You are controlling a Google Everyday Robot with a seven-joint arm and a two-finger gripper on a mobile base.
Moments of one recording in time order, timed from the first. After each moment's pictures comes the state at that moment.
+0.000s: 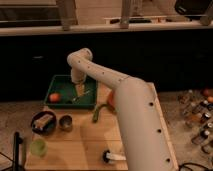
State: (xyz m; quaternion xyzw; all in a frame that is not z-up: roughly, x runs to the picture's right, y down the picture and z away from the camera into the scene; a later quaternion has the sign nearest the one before) arm -0.172 -0.008 0.906 -0.25 -0.18 -0.17 0.94
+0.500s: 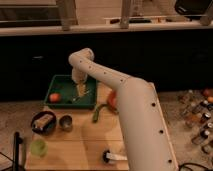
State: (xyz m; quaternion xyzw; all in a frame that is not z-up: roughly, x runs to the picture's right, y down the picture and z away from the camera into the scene) arm -0.167 -0.010 0.906 -0.25 -0.18 -0.16 0.94
